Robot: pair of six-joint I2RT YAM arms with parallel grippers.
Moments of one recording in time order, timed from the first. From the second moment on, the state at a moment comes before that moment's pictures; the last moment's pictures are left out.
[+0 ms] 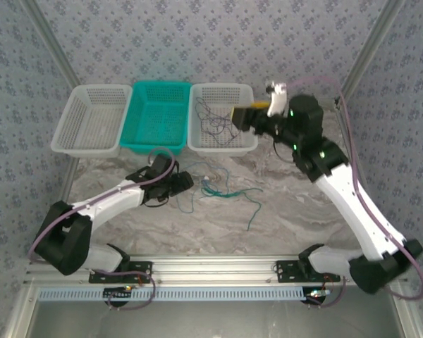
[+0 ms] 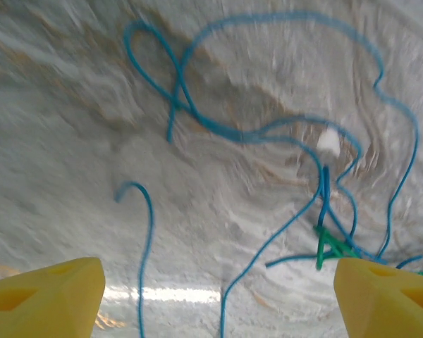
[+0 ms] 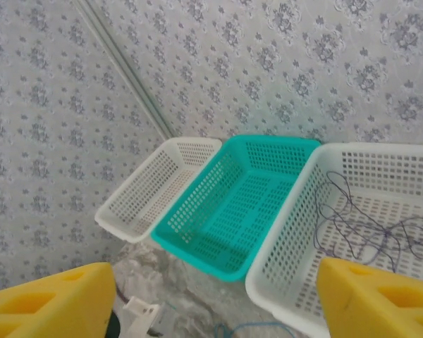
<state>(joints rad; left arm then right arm) -0.61 1.39 0.77 -0.38 0.01 -0.94 0.50 1.17 1.33 -0.33 -0.20 0.38</state>
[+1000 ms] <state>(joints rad) -0.68 1.23 1.03 -0.57 -0.03 -0.87 0.68 1.22 1.01 -0.13 -0.21 0.21</state>
